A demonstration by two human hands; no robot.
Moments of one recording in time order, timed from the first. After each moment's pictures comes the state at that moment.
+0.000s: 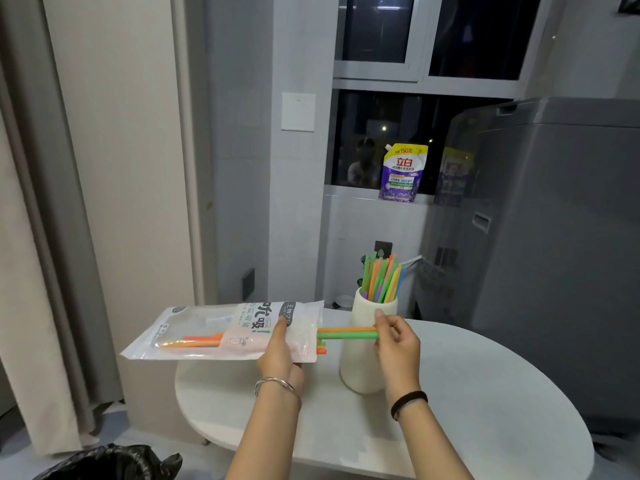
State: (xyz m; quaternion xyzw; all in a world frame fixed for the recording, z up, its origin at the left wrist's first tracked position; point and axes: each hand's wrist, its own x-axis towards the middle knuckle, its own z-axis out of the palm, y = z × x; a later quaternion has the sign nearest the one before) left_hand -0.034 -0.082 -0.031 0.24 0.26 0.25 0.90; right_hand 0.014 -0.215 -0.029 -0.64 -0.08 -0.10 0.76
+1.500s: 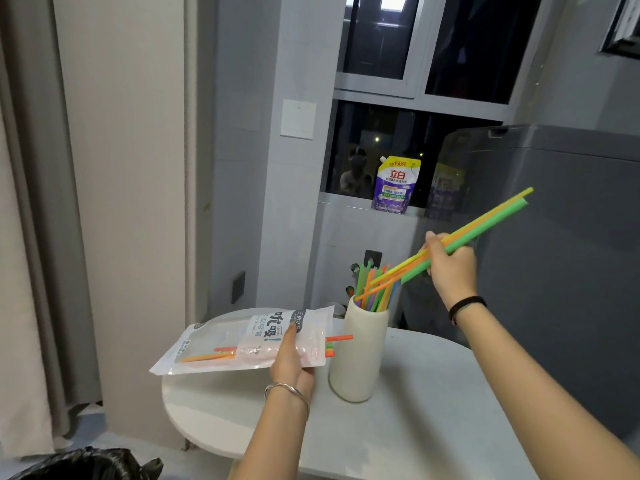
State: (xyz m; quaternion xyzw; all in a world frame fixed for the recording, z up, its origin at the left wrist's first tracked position) left_hand -0.027 -0.102 -0.028 0.16 0.22 0.22 0.94; right_hand 0.081 -0.268 0.101 -0.72 -0.16 -0.27 0.61
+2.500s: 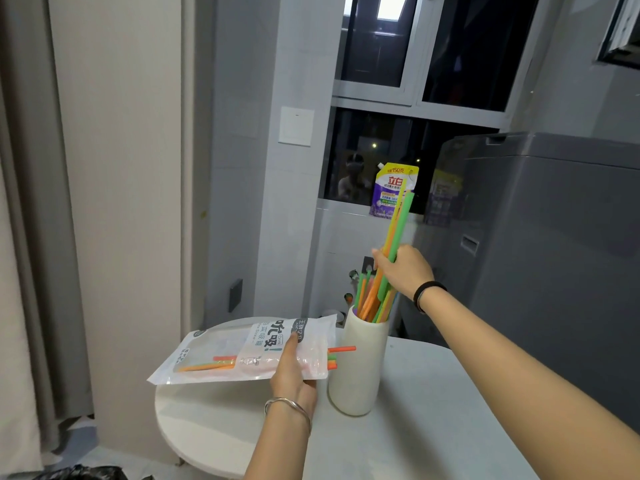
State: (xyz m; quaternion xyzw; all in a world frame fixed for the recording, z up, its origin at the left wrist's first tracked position) left_hand -0.026 -0.105 -0.023 0.17 0.23 0.22 0.93; right_hand 0.104 -0.223 0.103 -0.90 -0.21 -0.18 0.34
